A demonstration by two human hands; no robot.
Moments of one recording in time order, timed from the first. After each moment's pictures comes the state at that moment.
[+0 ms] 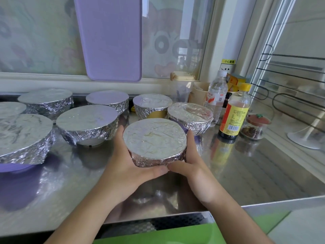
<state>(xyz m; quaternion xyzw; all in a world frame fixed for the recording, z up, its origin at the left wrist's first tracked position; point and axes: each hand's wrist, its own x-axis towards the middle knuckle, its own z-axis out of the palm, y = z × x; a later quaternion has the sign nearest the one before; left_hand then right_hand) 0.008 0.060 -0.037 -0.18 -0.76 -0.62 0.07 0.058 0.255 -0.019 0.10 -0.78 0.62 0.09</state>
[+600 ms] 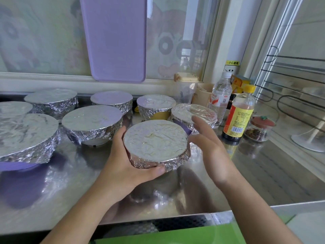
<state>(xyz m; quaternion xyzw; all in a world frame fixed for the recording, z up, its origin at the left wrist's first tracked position) 0.006 0.042 -0.037 -0.16 -0.77 -0.61 0.06 0.045 0.271 0.018 0.02 -0.79 0.60 0.14</state>
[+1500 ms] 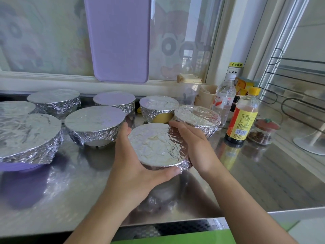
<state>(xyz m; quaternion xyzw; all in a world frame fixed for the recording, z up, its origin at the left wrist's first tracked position) 0.021 0.061 -0.030 -0.20 -0.77 -0.58 0.17 0.006 0.246 0.013 0.03 -0.75 0.64 0.13</state>
